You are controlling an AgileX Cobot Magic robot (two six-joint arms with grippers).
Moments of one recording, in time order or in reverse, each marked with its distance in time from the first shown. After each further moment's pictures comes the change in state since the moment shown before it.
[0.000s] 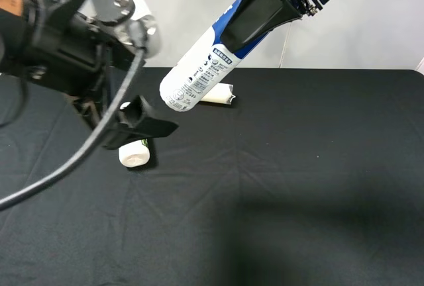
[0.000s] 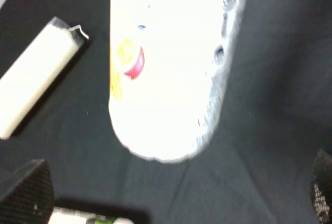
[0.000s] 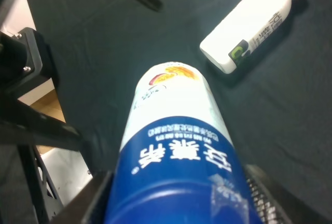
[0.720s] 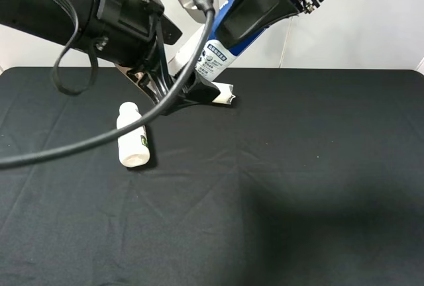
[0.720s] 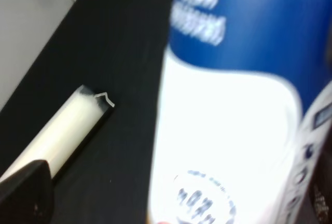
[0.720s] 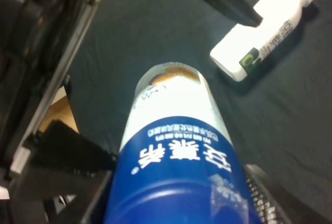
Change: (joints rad) left arm -0.042 0.139 -0.116 -0.003 -0.129 0.009; right arm 0.000 0.000 0.000 0.037 0.000 0.000
